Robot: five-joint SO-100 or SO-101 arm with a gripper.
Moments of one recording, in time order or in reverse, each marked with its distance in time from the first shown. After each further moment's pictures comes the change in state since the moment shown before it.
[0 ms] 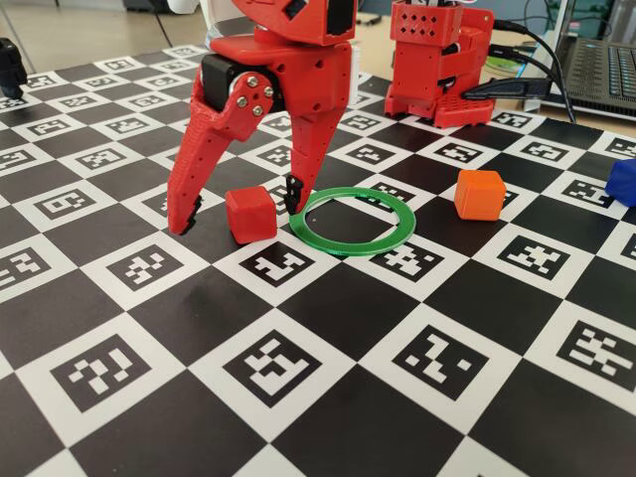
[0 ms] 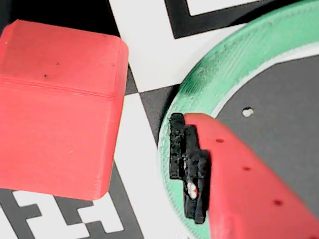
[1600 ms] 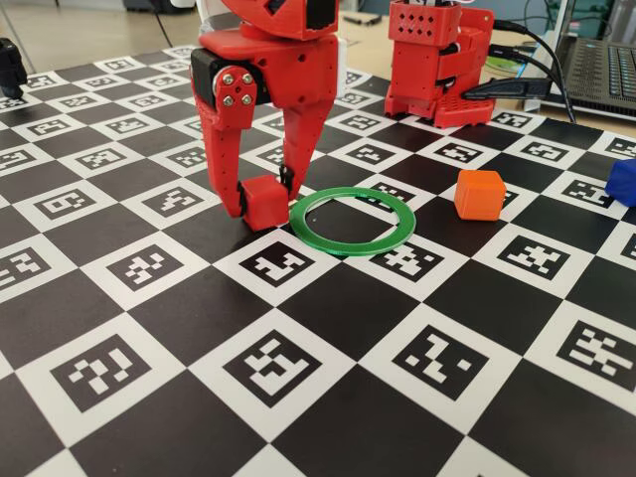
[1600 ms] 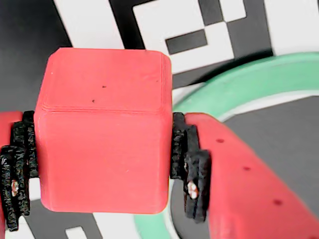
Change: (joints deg) arm 4.0 4.7 -0.3 8.6 -5.7
